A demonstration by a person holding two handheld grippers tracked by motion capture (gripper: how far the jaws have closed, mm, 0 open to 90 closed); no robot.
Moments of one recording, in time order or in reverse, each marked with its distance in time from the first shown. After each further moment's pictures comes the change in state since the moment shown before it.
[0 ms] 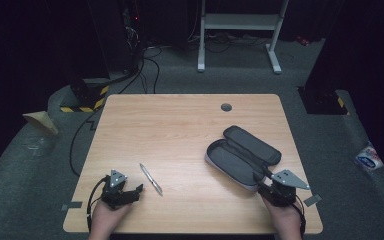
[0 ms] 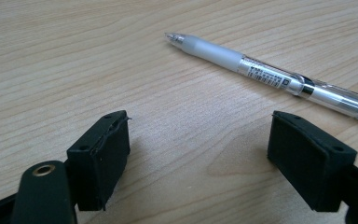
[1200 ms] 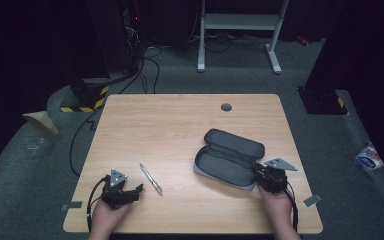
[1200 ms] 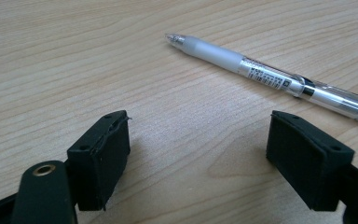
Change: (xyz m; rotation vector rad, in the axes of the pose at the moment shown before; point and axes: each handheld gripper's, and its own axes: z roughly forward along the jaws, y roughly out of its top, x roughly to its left) left arm 0.000 0.000 0.001 -0.005 -0.001 -0.004; right arm -0.016 0.000 0.056 0.142 -0.022 0.083
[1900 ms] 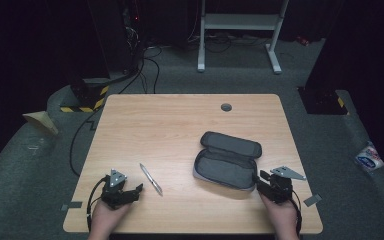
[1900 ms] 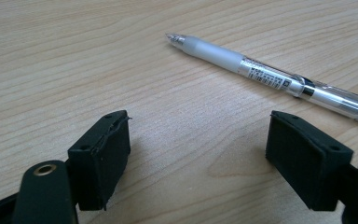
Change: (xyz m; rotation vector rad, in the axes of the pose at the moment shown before) left arm 0.000 0.000 0.000 0.000 -0.001 0.001; right arm 0.004 -0.014 -0.027 0.001 0.070 0.069
